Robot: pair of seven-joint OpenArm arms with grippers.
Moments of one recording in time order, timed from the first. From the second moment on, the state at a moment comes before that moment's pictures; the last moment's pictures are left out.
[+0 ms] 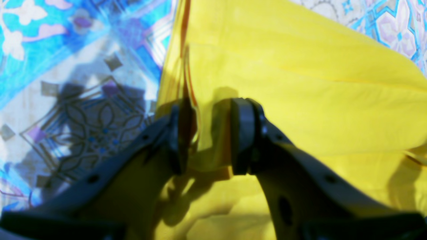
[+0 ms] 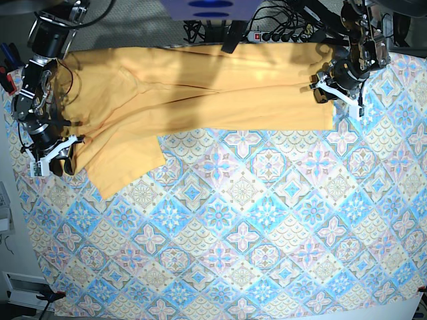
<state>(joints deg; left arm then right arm) 25.0 -12.9 -19.5 89.3 -34.4 -8.3 41.8 -1.2 19.1 27.2 67.0 6.5 36.6 -11.7</state>
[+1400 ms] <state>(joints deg) 23.5 -12.6 -19.4 89.3 -34.0 -7.9 41.8 -9.3 20.8 28.8 73.5 -1.2 36.4 -10.0</state>
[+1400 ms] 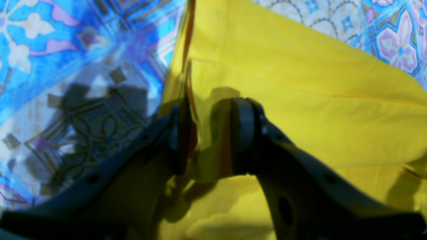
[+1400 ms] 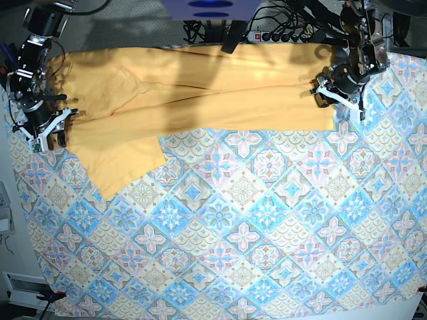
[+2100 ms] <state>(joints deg) 23.7 -12.8 -19.5 89.3 -34.0 -7.9 41.8 17.4 20.6 14.0 41.0 -1.0 36.4 -6.1</state>
